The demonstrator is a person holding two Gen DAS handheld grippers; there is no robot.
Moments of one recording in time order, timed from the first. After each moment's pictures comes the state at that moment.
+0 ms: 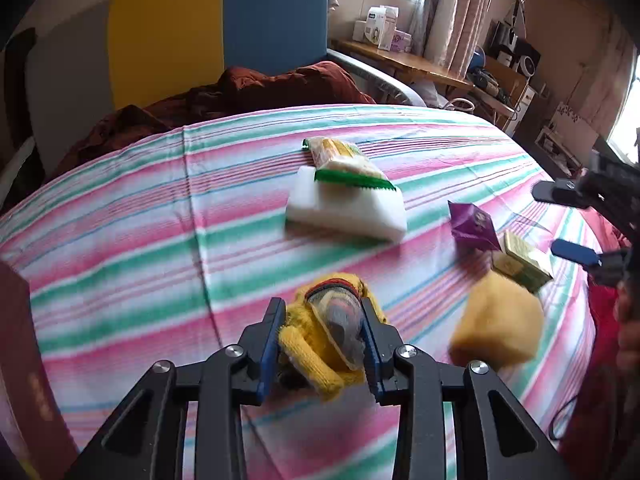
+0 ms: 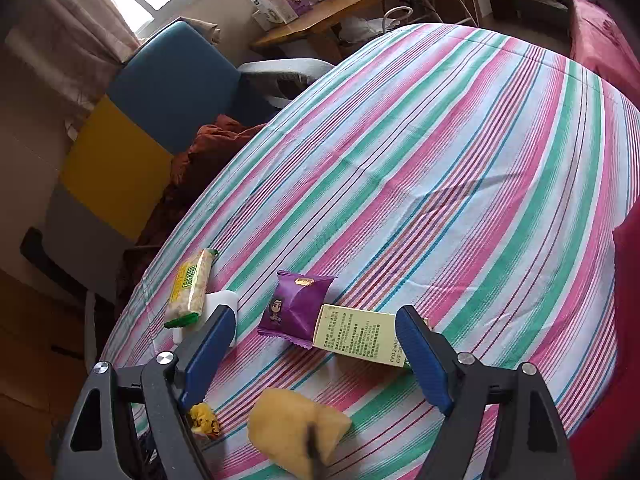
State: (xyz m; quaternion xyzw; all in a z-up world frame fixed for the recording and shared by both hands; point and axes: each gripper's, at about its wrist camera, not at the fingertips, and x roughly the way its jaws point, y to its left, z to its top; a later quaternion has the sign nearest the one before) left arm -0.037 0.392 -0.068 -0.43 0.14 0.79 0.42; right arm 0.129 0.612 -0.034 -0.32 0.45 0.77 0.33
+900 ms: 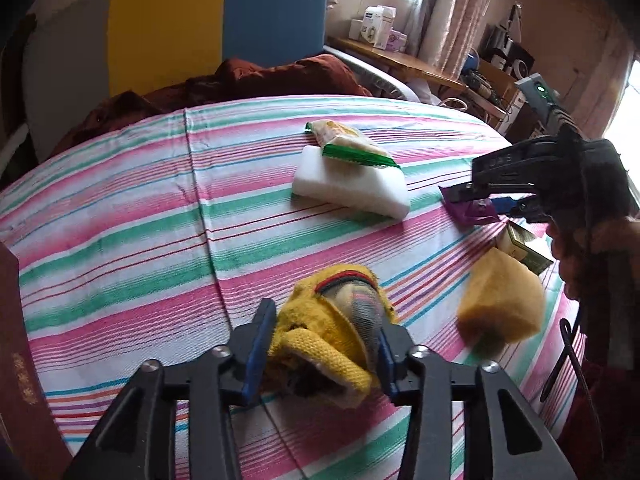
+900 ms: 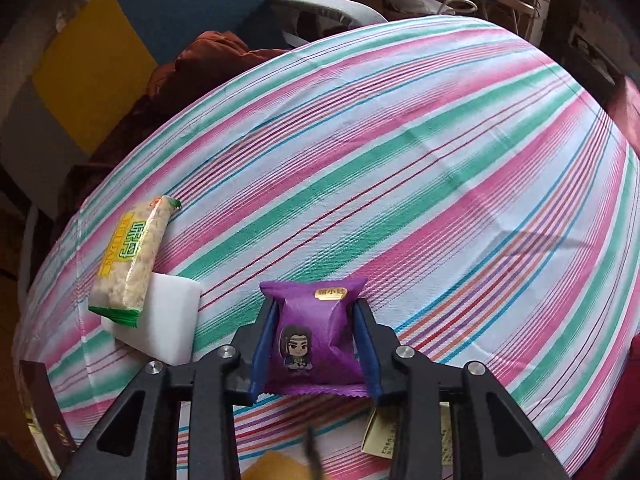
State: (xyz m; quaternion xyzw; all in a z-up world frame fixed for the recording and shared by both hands) left arm -0.039 0.378 -0.082 -0.43 0.13 0.78 0.44; right arm 0.033 0.630 -0.079 -0.48 0.33 0.75 0.32
